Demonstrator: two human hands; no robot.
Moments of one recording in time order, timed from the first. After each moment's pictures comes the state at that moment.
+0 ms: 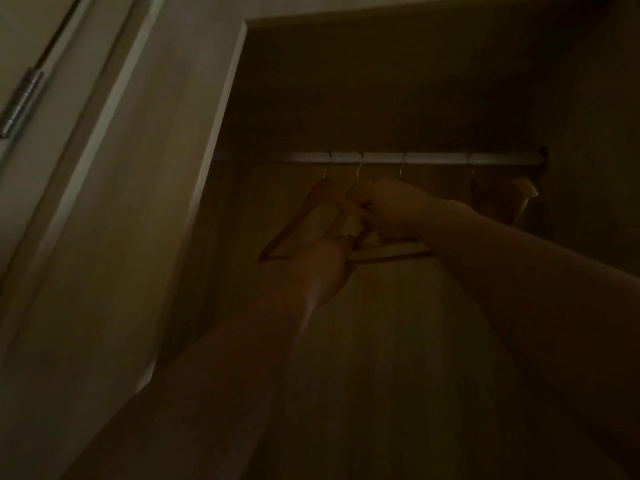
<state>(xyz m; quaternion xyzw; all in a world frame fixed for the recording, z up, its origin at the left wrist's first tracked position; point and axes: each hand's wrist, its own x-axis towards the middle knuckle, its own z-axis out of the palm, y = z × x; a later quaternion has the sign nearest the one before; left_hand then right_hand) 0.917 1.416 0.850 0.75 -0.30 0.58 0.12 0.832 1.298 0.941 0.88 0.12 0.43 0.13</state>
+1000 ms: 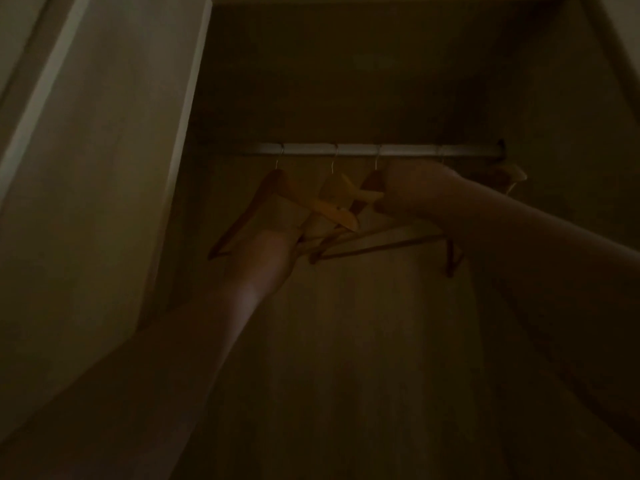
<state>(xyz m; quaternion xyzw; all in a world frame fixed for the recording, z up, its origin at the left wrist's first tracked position) 0.947 1.471 0.853 0.73 -0.28 0.61 0.11 0.797 1.296 0.931 0.87 -0.06 0.47 0.17</state>
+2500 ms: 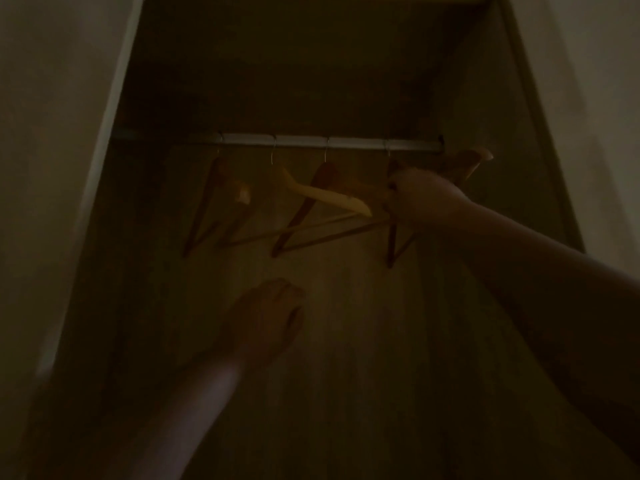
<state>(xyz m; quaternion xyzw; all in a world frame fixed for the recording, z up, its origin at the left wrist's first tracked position) 0.905 1.400 0.752 0.73 -0.37 0.56 0.12 0.760 1.197 0.900 0.84 -0.07 0.53 -0.01</state>
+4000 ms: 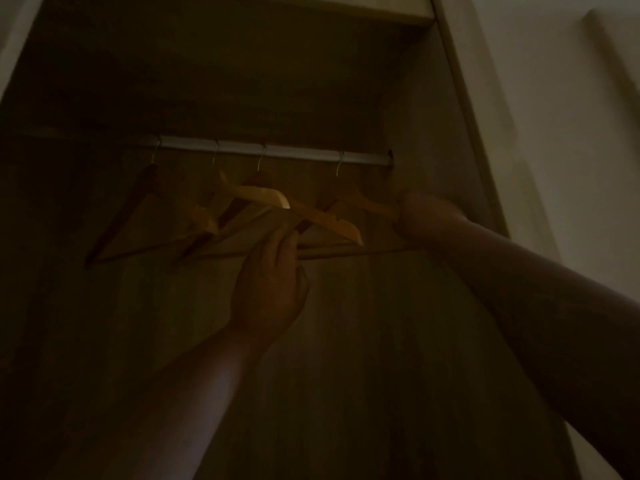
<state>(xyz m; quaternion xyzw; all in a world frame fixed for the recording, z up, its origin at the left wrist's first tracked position) 0.902 1.299 0.810 0.64 -0.33 0.66 0.20 0.749 1.117 0.907 0.85 -0.19 0.49 0.04</state>
